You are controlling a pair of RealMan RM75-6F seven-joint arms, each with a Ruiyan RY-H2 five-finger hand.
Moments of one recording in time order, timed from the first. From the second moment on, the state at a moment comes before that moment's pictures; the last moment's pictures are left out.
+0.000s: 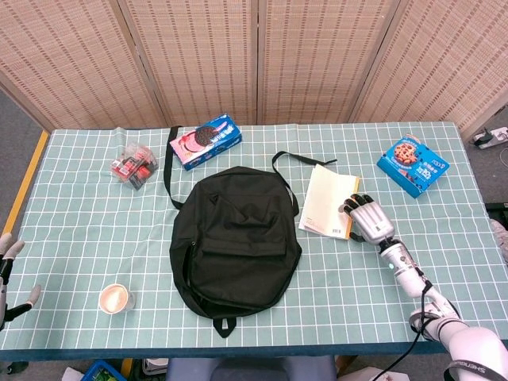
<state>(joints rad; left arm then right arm) -0.02 -1.08 -0.07 -1.70 1.40 1.53 0.05 0.60 -1.76 0.00 -0.53 -1.60 1.08 0.28</state>
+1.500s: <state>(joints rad) -0.02 -1.07 -0.08 -1.69 1.39 1.51 -0.01 0.64 -1.85 0.00 -0.60 -1.63 1.32 0.23</state>
